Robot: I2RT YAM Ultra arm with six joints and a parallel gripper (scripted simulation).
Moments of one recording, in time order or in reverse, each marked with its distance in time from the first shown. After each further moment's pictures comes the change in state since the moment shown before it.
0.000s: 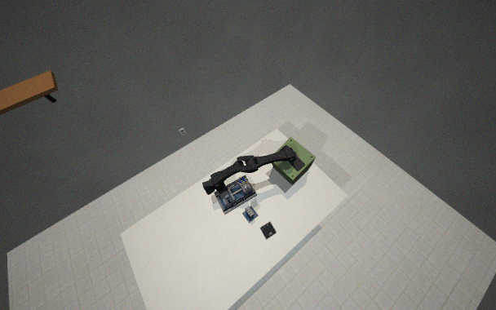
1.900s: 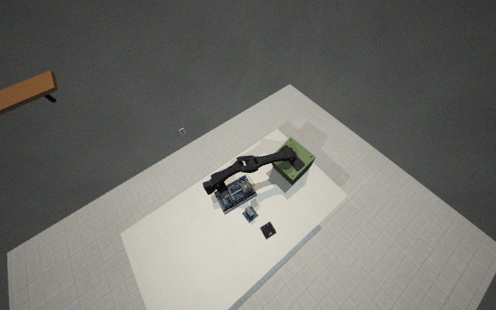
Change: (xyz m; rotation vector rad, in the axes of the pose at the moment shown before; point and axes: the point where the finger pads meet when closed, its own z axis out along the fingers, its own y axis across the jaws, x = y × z) arm 0.003 0.000 0.003 -0.002 0.008 0.001
